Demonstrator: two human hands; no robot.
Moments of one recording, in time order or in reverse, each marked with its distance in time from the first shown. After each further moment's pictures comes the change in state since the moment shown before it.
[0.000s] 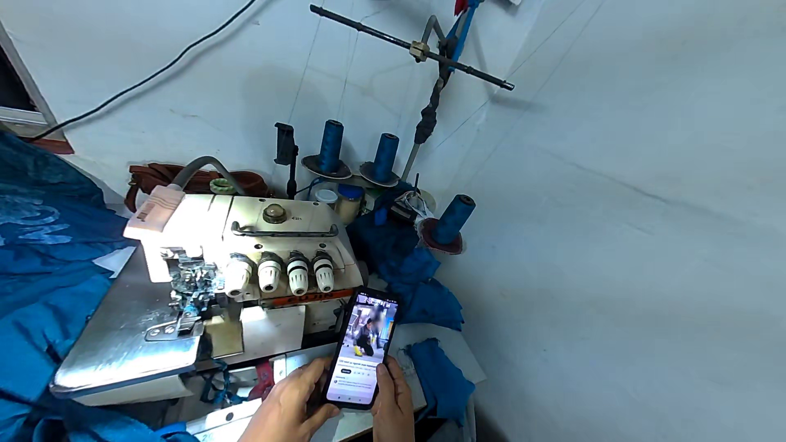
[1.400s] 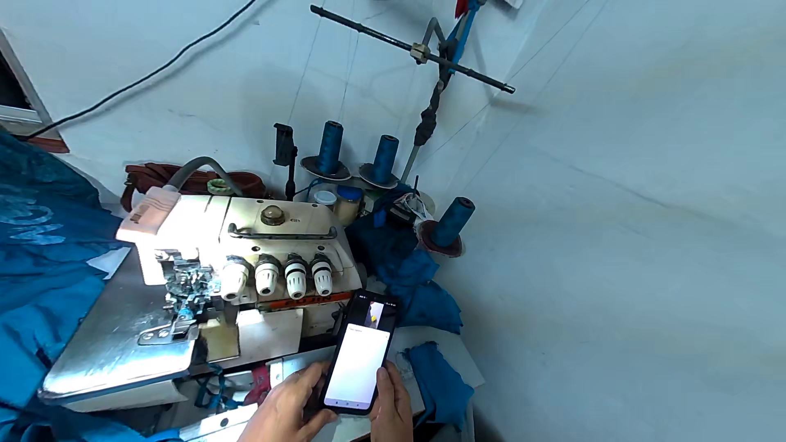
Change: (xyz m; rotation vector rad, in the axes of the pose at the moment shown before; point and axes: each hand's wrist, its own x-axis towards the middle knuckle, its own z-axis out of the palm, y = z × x) left_hand 0.000 0.002 -0.002 -0.007 -0.005 0.008; right_hand -0.002 0.000 -0.001 0.007 0.008 -0.001
